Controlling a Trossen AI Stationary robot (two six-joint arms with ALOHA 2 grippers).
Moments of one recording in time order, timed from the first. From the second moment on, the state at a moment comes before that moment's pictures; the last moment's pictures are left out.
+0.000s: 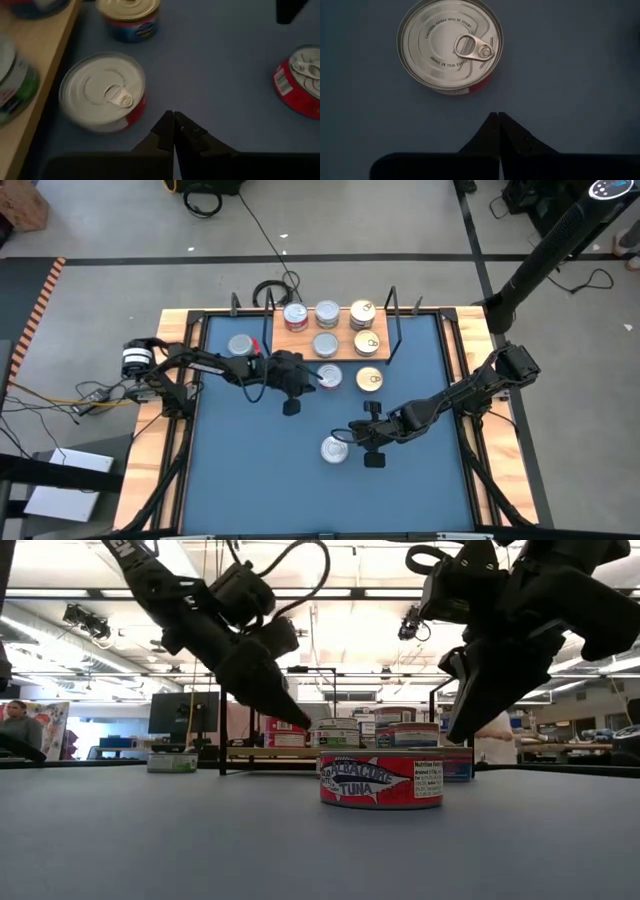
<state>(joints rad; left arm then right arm) 0.17 1.61 0.76 0.21 0.15 0.12 0.38 1.63 0.91 -0.35 0.23 0.36</state>
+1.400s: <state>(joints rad) 0.14 1.87 0.99 0.07 -0.14 0.58 0.38 1.63 0.91 -0.35 0.23 0.36</state>
